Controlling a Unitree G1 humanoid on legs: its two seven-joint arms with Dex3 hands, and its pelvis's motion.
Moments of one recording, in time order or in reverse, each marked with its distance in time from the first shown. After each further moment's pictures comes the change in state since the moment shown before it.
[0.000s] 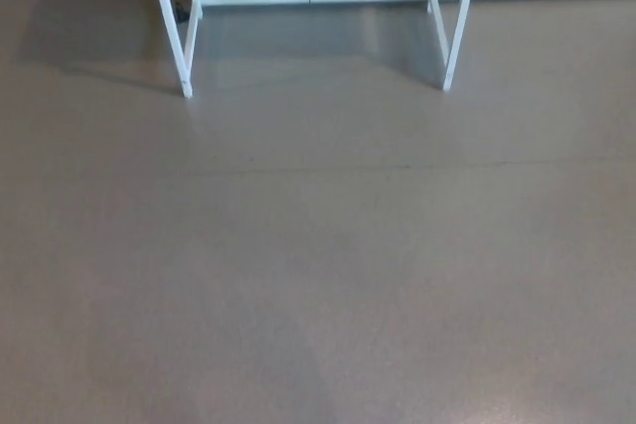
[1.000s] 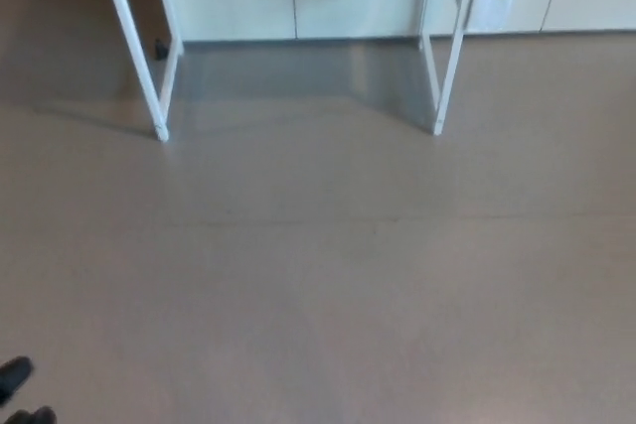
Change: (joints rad) left_arm 0.066 -0.029 0.210 -0.373 -0.318 0.174 -0.192; right_arm 0.220 0.084 -0.160 -0.585 0.273 0.186 0.063
